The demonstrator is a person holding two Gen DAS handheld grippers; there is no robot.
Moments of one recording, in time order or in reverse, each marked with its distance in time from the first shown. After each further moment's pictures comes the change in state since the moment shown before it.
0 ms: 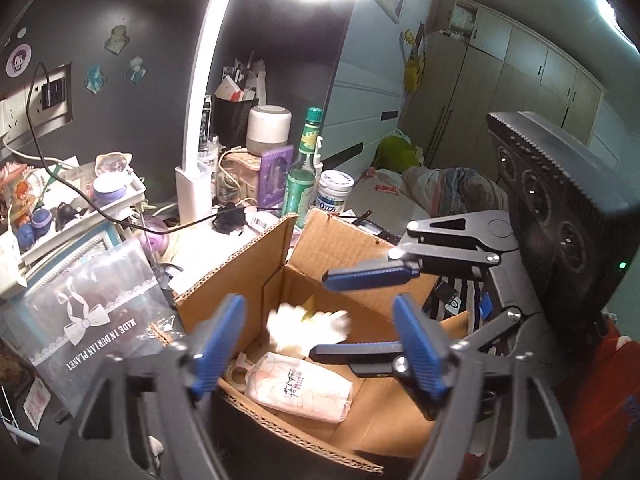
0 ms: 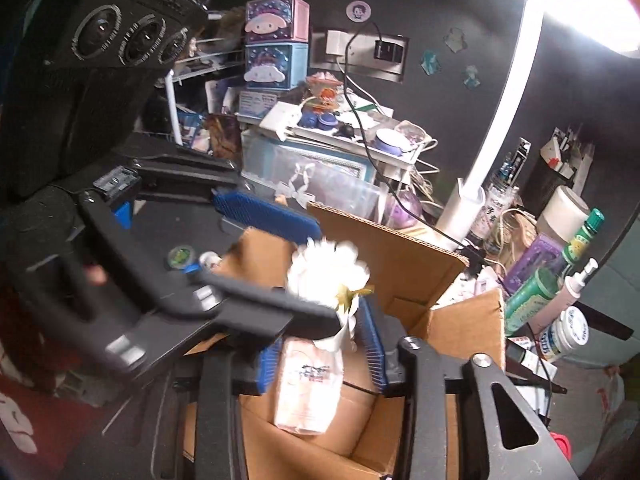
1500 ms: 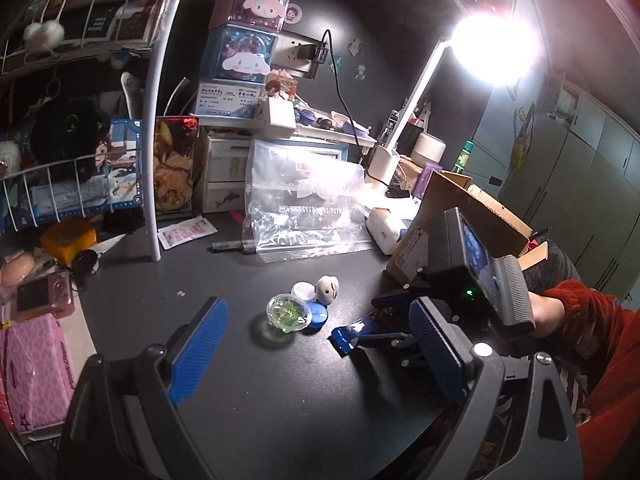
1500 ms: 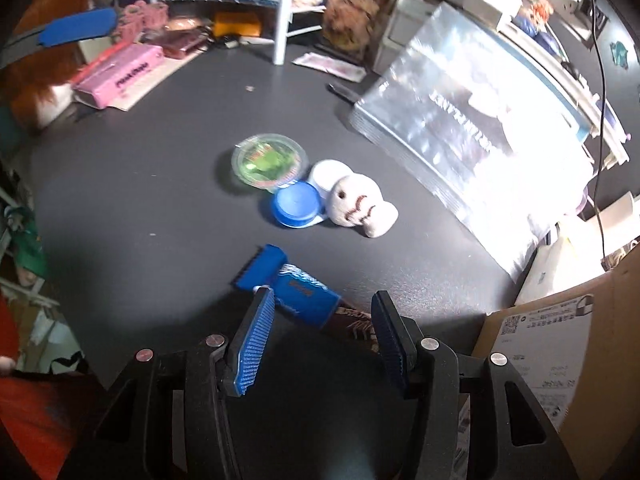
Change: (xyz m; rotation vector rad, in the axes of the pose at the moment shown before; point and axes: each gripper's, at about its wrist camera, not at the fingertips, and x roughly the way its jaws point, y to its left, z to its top) left arm -0.168 0.114 -0.215 -0.332 -0.188 0.324; right arm 0.182 0.167 -0.015 -0.238 0.332 0.077
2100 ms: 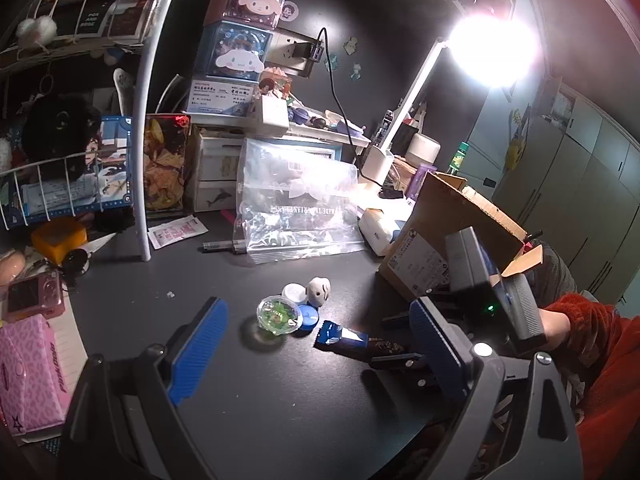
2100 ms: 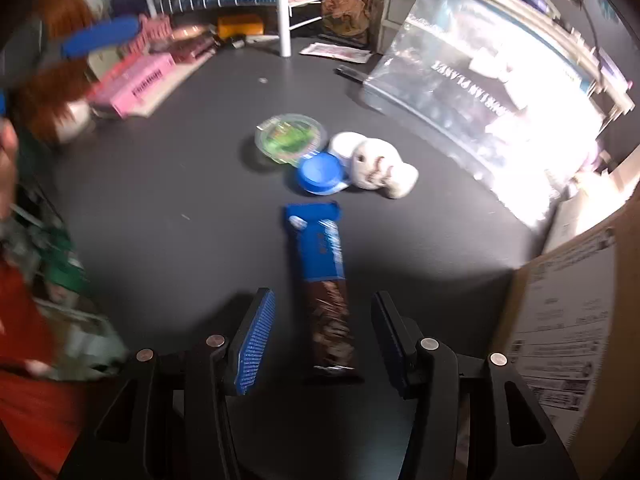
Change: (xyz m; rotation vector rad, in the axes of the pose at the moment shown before) left arm 0.004 -0.002 0.003 -0.008 0.007 -0.030; right arm -0.012 0.011 -0.019 0.076 0.016 0.083
